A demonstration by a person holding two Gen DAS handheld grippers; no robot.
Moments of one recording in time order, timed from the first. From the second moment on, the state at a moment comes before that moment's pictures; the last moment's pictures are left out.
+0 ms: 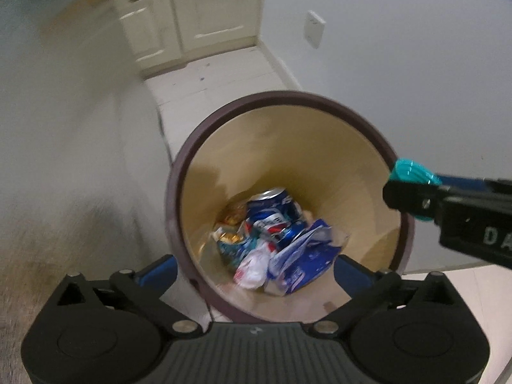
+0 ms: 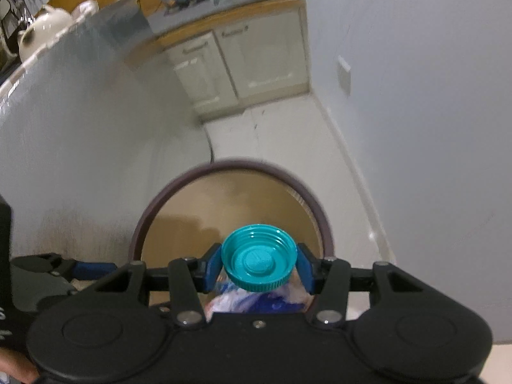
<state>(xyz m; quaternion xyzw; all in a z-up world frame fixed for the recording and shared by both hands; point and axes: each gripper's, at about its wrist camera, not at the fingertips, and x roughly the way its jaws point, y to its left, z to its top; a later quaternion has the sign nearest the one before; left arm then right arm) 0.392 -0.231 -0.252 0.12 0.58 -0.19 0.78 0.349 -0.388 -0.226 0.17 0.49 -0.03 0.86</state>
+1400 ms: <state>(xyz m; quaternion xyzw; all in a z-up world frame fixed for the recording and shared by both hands) 0.328 -0.188 -0.148 0.09 0.52 -0.15 0.84 0.281 -0.378 -0.147 0.11 0.44 -0.08 0.88</state>
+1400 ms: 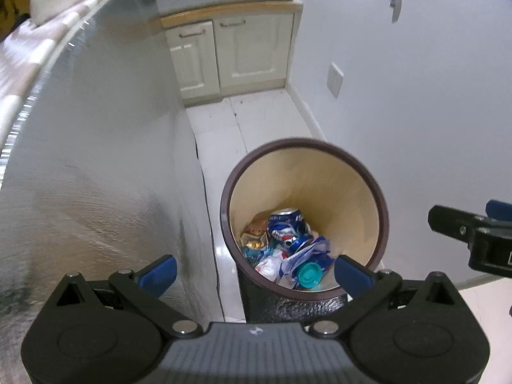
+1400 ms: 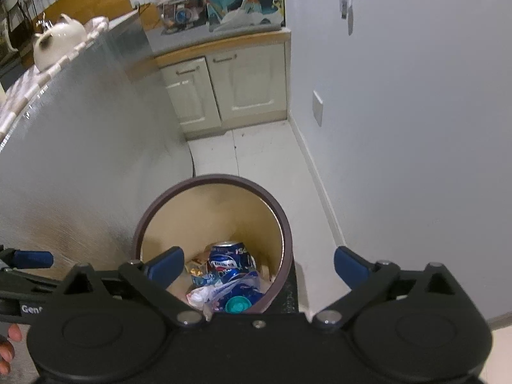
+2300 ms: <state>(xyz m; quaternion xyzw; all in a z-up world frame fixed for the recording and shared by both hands) 0.215 -0.124 -0.029 0.05 0.38 -0.18 0.91 0.173 -0.334 -0.035 0.07 0.34 -0.07 0.93</state>
